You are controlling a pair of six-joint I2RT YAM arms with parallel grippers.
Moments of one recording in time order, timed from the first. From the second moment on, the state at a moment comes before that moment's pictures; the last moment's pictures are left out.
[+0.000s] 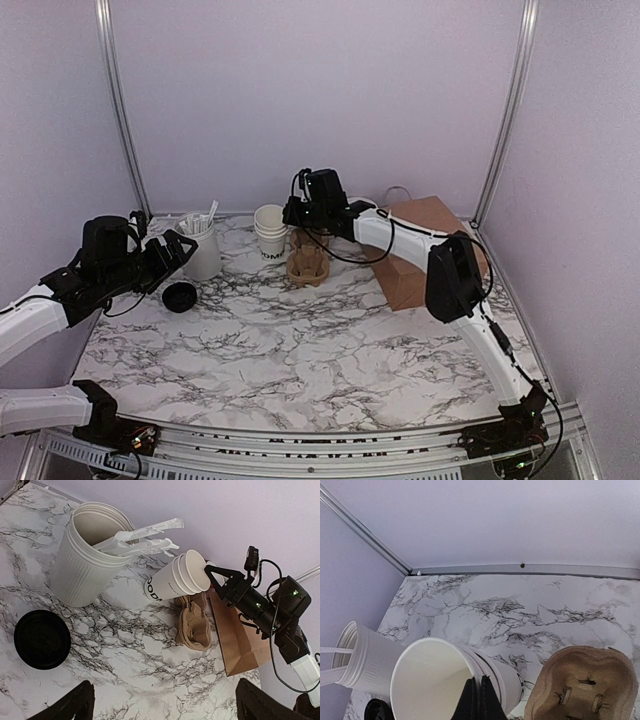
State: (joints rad) left arm -0.43 0.92 0.68 -0.21 0.00 -0.80; right arm 0.69 2.62 2.44 -0.20 -0.03 0.57
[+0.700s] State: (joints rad) left arm -0.43 0.94 0.68 -0.21 0.00 -0.81; right arm 0.73 2.52 2.42 -0.37 -0.04 0.57
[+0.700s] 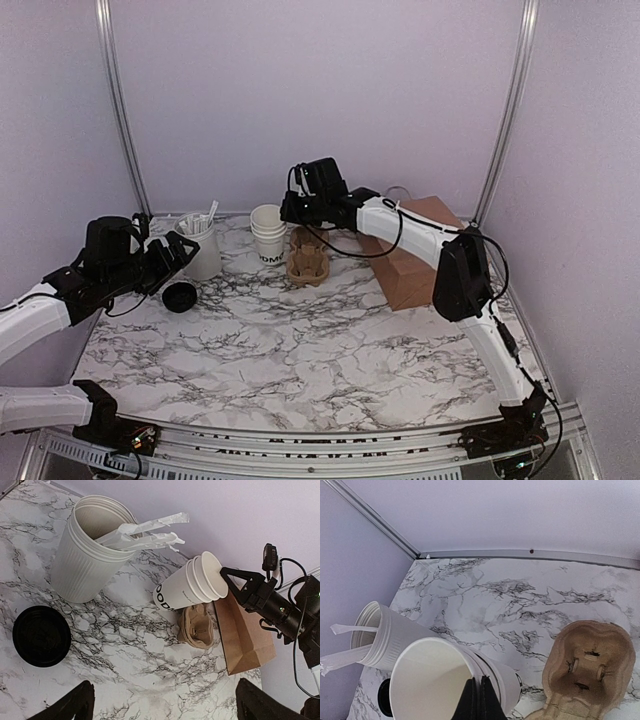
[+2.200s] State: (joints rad) left arm -0.43 0.98 0.68 -0.21 0.04 -0.83; right arm 0.75 2.45 2.34 -0.48 -0.09 0.54
